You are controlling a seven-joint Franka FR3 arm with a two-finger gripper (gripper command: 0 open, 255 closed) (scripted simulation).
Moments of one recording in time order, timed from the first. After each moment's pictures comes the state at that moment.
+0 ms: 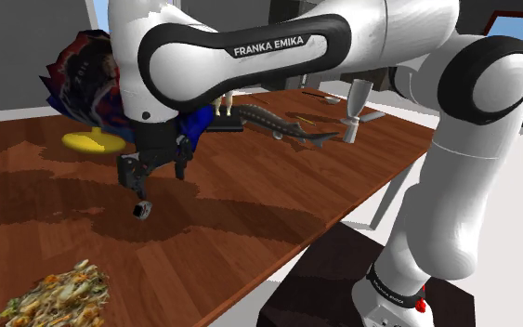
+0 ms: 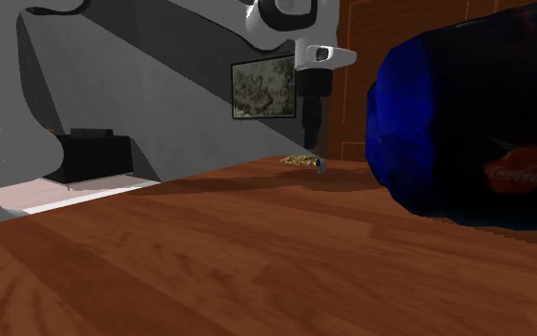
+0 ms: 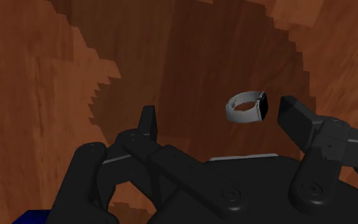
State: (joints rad) arm 0.25 0.16 0.39 -1.71 -0.05 1.85 0.58
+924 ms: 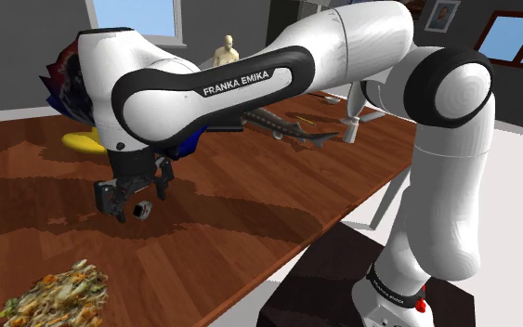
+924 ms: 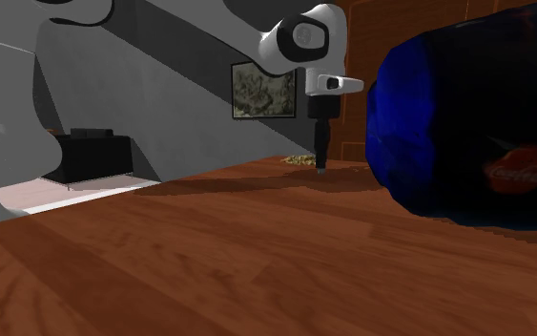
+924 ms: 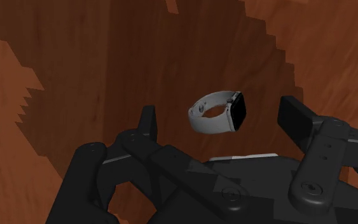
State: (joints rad) arm 0.30 0.30 0.40 -1.64 -0.12 1.92 0.64
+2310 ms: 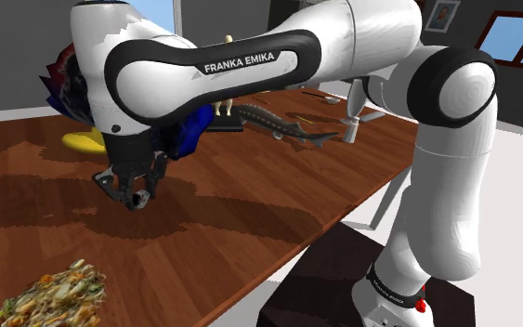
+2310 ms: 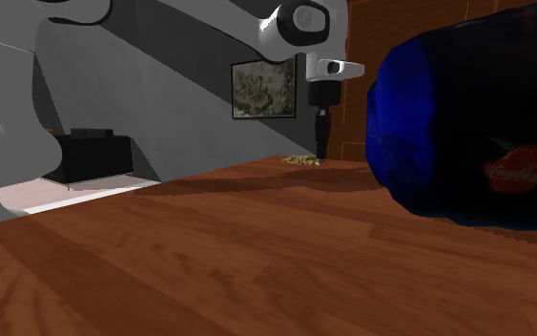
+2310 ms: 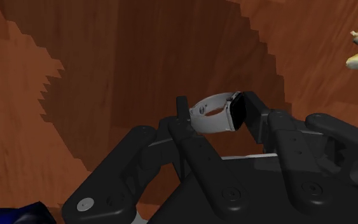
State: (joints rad) arm 0.30 0.29 0.40 -1.57 -0.12 1.85 0.64
